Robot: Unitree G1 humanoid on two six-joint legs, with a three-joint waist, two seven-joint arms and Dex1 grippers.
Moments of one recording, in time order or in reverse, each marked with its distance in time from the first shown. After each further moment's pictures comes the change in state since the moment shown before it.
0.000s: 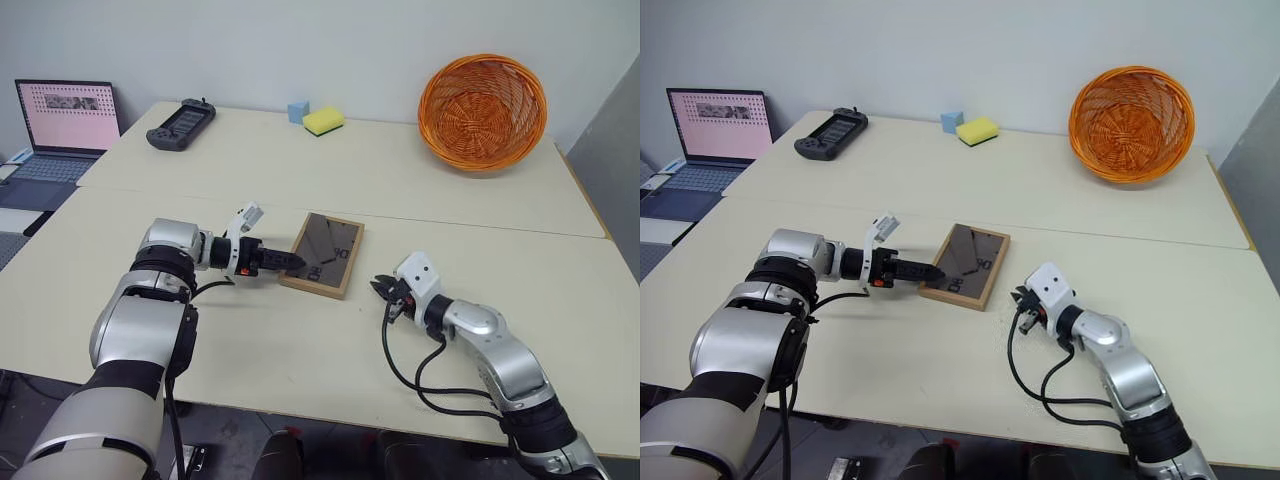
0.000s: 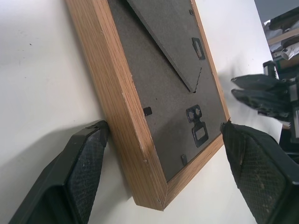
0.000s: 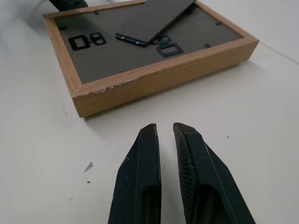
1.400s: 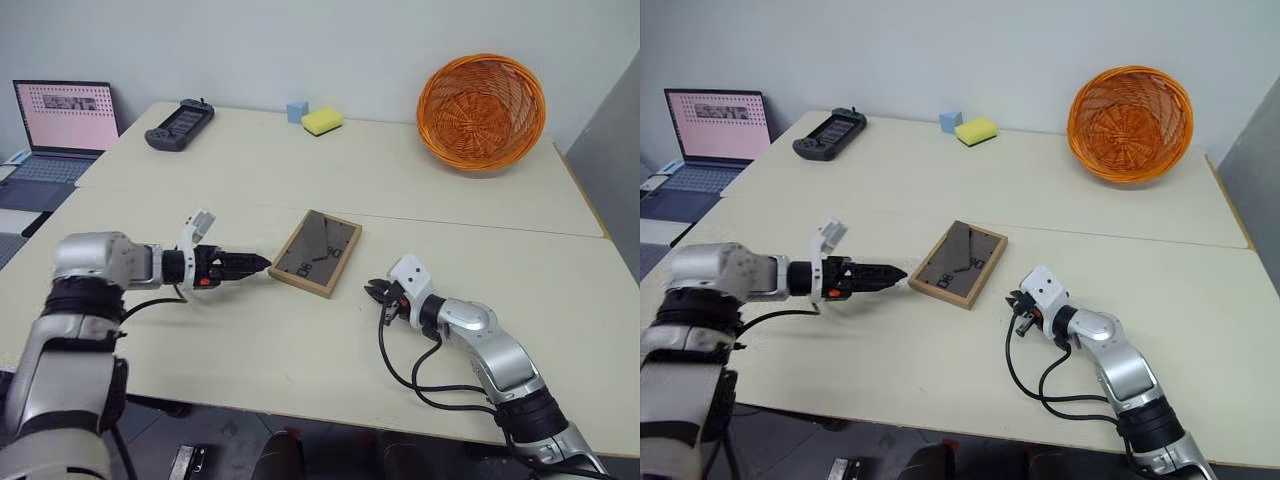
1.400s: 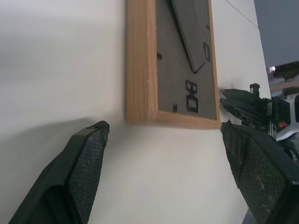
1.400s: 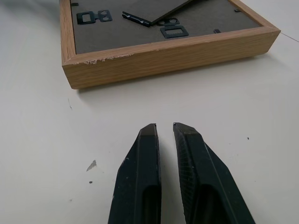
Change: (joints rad) left arm 0.215 0.233 -0.058 -0.414 -0.424 0.302 0.226; right arm -0.036 -0.002 0.006 0.079 0.002 -0.053 0.049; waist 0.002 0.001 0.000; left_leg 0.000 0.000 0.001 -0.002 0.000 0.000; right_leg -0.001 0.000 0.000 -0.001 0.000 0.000
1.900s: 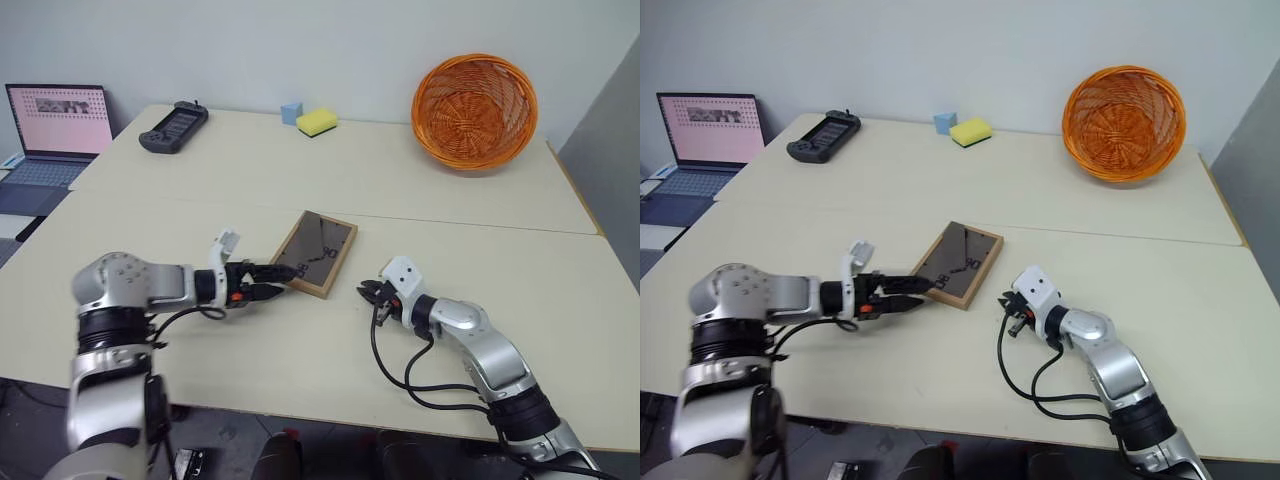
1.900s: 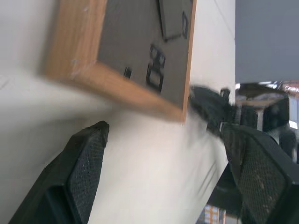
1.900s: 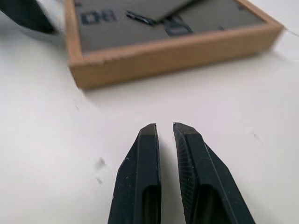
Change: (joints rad) left arm 0.290 -0.059 0.426 -0.418 -0.371 0.488 0.521; right arm -0.008 -0.007 0.009 0.018 0.000 0.011 0.015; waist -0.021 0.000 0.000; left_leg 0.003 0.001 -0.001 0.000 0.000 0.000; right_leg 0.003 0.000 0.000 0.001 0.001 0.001
